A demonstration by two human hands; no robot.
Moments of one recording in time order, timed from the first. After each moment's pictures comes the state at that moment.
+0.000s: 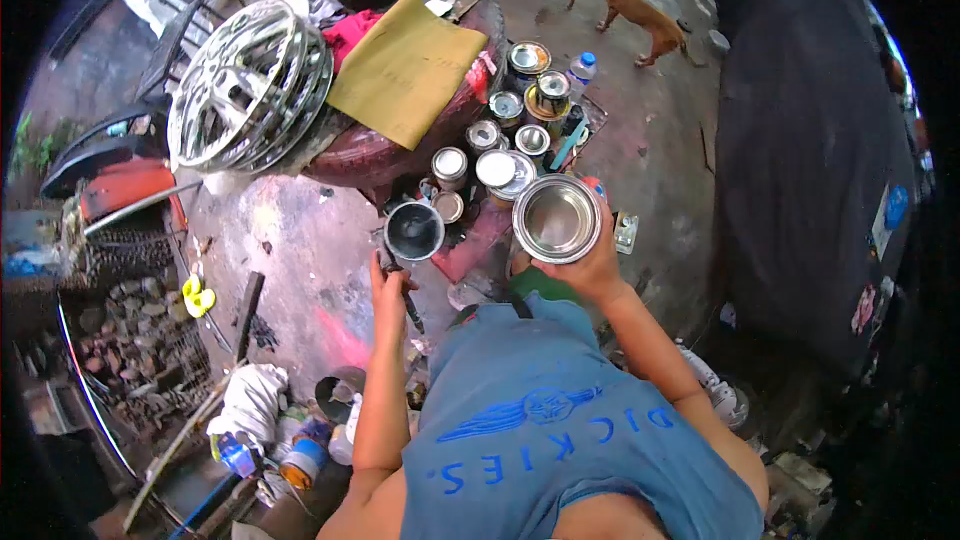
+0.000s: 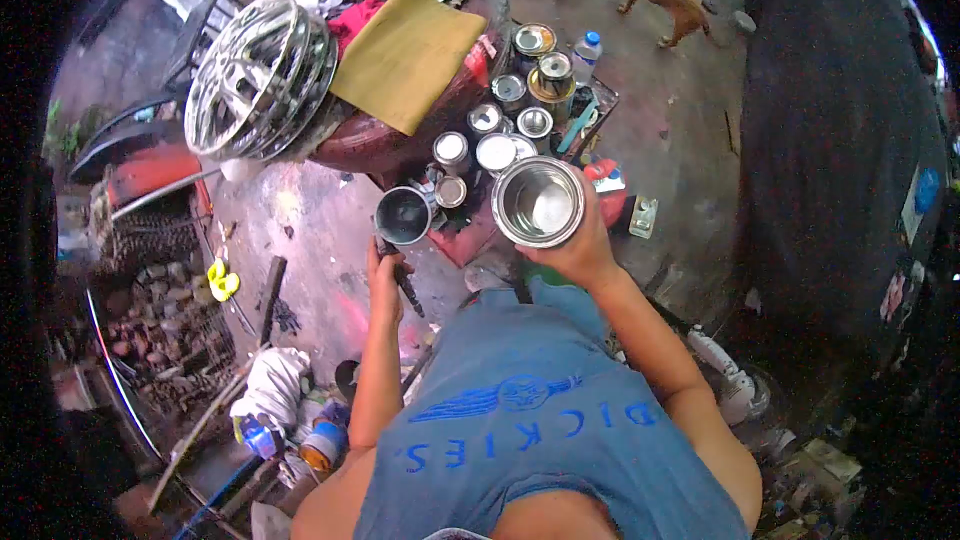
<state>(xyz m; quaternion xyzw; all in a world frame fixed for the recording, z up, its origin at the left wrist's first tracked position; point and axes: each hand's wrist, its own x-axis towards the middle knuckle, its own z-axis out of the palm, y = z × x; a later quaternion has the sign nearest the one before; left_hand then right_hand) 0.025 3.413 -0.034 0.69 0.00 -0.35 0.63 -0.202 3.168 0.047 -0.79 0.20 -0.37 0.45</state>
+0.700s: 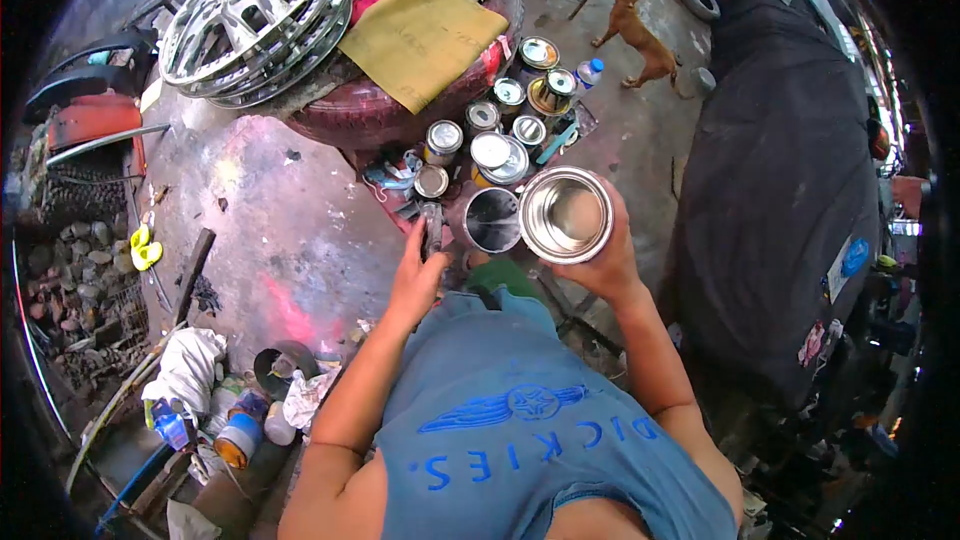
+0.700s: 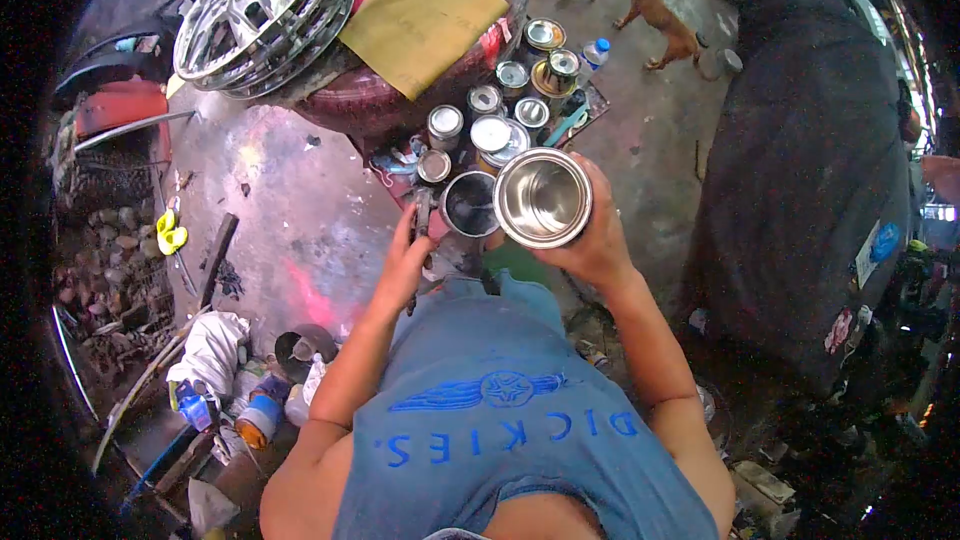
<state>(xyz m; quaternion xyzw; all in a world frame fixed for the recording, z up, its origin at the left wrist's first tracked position) -0.026 3.388 0.022 0.67 -0.12 -0.46 0.57 -0.214 3.161 0.102 -0.89 0.12 -0.28 0.34</state>
